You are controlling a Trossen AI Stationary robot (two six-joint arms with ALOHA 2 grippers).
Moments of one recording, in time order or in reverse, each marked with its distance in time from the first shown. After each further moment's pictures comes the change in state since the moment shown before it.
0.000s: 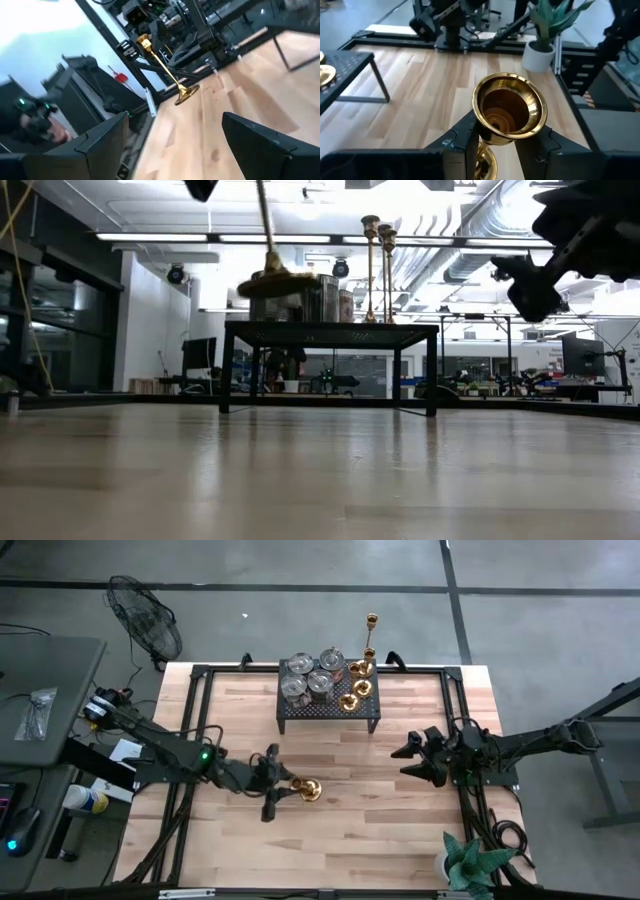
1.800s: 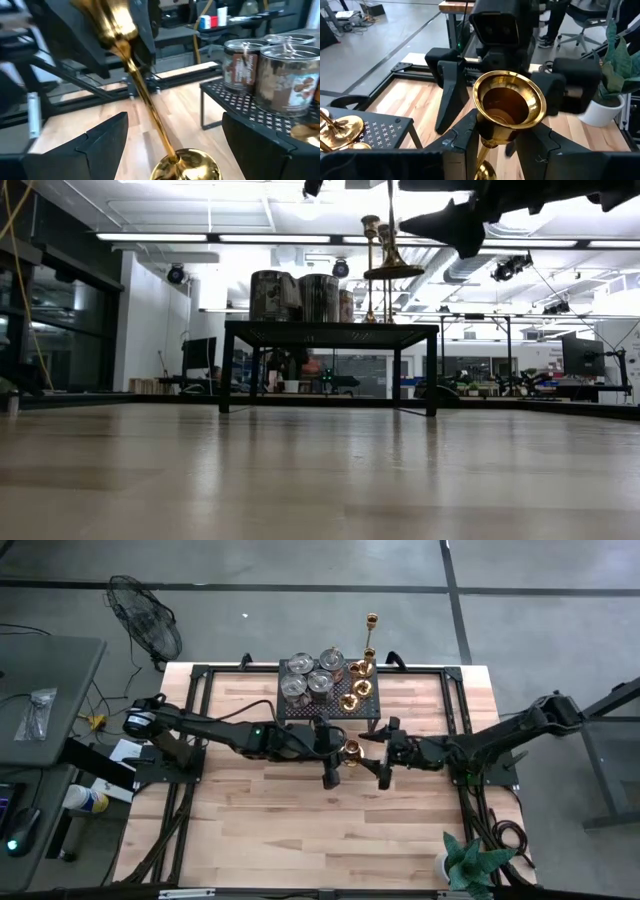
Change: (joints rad) left arm 0.296 0.393 0.527 -0.079 0.104 0.131; right arm 0.194 0.673 0.519 -0.002 0.607 -0.389
